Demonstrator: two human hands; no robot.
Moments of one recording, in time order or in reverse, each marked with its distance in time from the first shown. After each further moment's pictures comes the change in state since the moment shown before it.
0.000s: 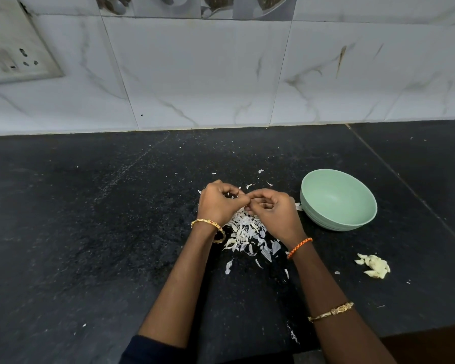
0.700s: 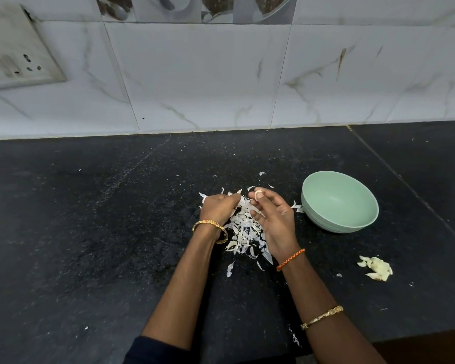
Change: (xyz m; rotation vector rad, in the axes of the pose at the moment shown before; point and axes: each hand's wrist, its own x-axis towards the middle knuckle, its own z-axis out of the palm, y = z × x) left_hand 0.003 0.003 0.003 -0.220 -0.032 -0.492; right_hand -0.006 0.005 0.021 0.764 0.188 0.205
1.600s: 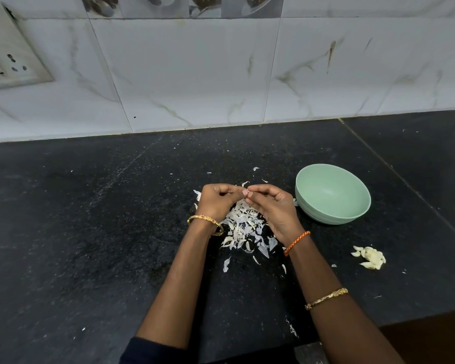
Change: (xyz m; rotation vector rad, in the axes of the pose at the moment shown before) left_hand -0.006 0.001 -0.001 -0.115 -0.197 0.306; right_hand 0.009 -0.015 -0.012 -0.099 -0.109 0.017
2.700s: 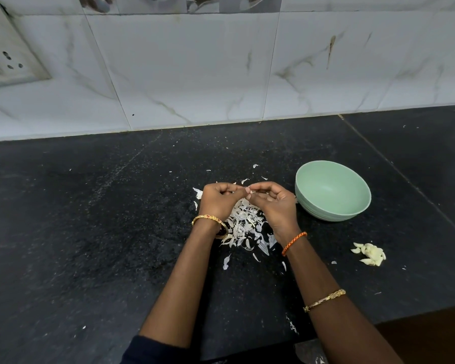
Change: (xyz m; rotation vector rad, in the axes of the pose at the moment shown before) left_hand -0.005 0.001 0.007 0.084 0.069 -0.016; right_hand -0.003 0.005 0.001 -0.197 0.087 -0.127
